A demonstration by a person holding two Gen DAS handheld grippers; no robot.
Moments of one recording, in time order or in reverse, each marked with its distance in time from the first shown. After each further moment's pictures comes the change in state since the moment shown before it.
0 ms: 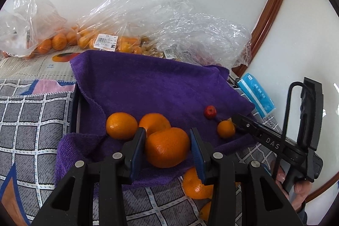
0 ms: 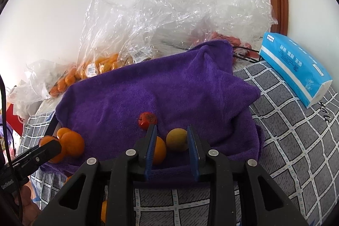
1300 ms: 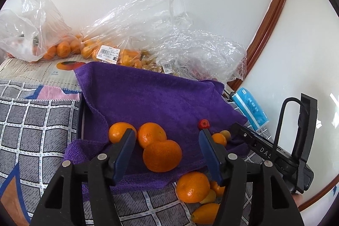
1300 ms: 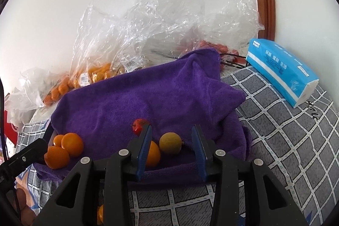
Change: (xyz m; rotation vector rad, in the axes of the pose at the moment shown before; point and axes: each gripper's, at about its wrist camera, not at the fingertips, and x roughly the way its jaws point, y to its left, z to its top) left arm -0.023 -0.001 0.003 -0.033 -0.094 -0.027; right arm -0.017 0.001 -0.003 0.021 -0.078 -0.071
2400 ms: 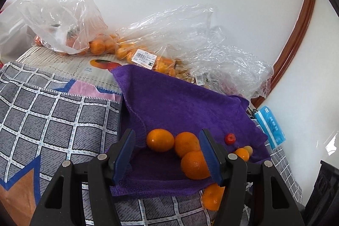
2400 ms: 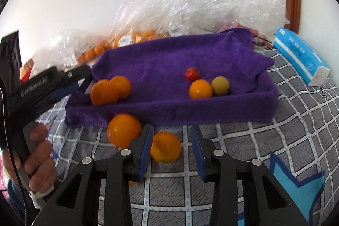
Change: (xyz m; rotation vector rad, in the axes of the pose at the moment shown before) left arm -0.007 0.031 0.000 -0.123 -0.058 0.144; right arm -0.034 0.049 -0.059 -0.146 0.152 0.126
